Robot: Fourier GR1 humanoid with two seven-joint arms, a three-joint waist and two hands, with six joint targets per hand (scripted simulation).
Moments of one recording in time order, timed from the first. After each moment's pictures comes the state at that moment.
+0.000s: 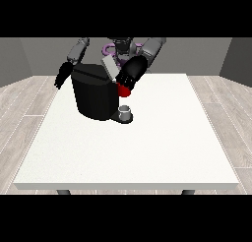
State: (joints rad) left arm -1.27 0.49 0.08 -0.63 -0.84 -0.32 -0.17; right arm -0.47 -0.08 -0.06 -1.28 0.16 -0.19 0.00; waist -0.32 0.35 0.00
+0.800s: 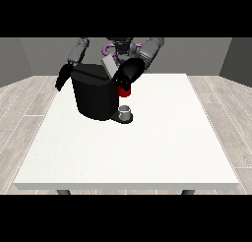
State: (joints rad) left arm -1.30 0.50 0.11 -0.64 -0.85 -0.24 -0.23; right arm -0.50 -0.08 -0.04 -1.28 0.19 -0.20 0.02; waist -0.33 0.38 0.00
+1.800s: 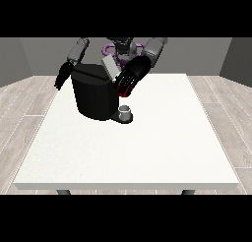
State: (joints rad) left arm -1.29 0.54 0.08 -0.61 -0.92 -0.21 -0.29; right arm -0.51 -0.08 -0.05 -1.30 0.19 -0.20 0.06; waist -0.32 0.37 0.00
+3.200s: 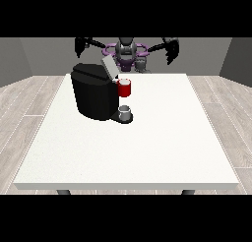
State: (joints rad) left arm -0.64 0.04 0.38 -0.61 -0.44 -0.27 -0.34; right arm -0.18 -0.09 -0.08 -1.28 0.07 -0.07 -0.02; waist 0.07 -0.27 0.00
